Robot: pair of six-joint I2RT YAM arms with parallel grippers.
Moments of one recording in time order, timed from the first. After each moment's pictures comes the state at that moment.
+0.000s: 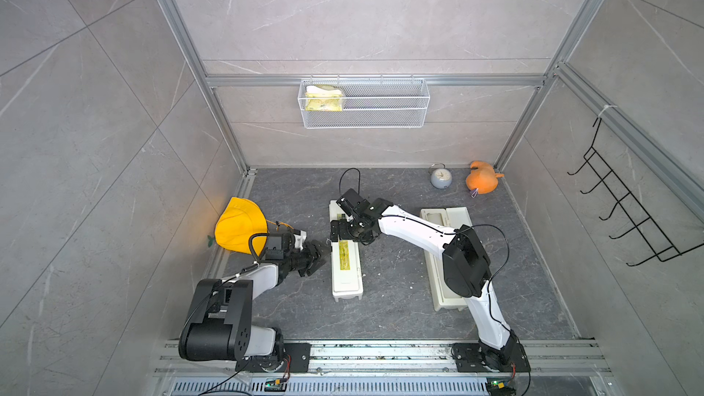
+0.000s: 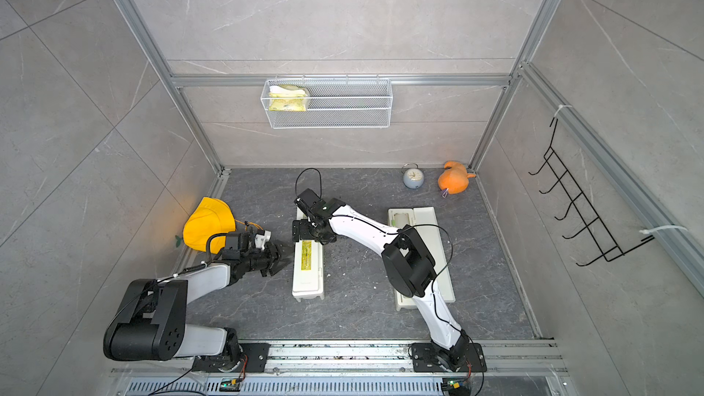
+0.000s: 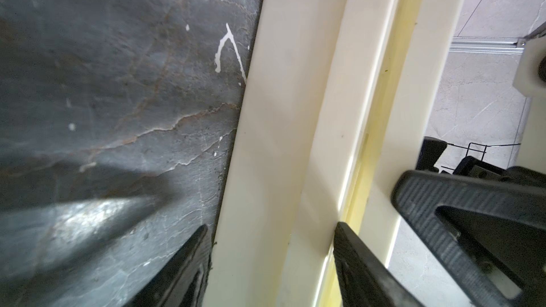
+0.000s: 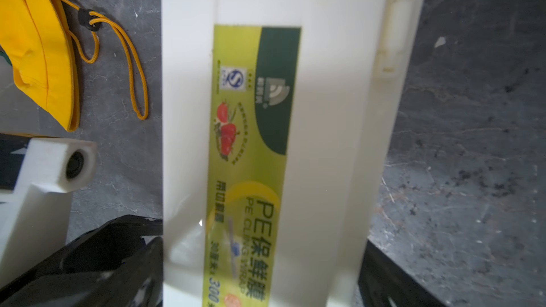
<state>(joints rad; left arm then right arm) -0.09 1.39 0.46 0.09 0.79 -0.83 0.85 2.20 1.90 -0.78 -0.12 0.71</state>
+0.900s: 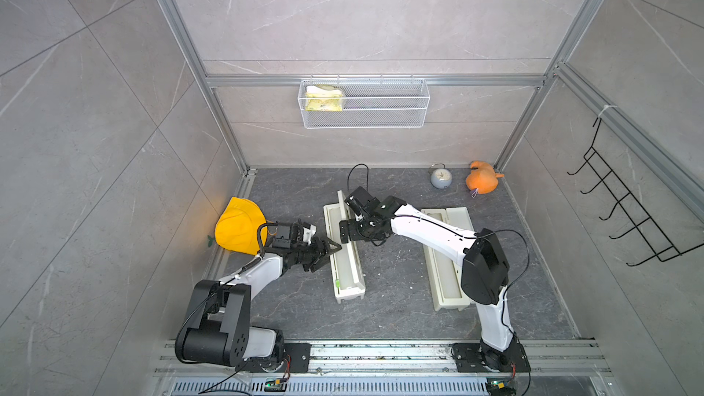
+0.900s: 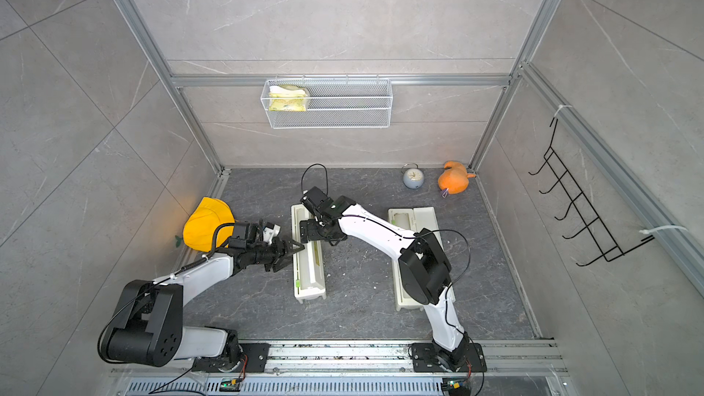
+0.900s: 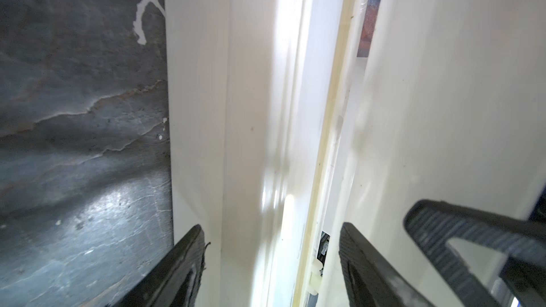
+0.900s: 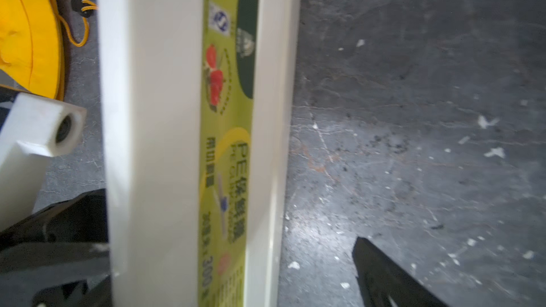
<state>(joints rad) -0.18 1.38 0.60 -0.16 0.76 -0.73 0.83 2.02 1.78 -0.87 -0.02 0.62</state>
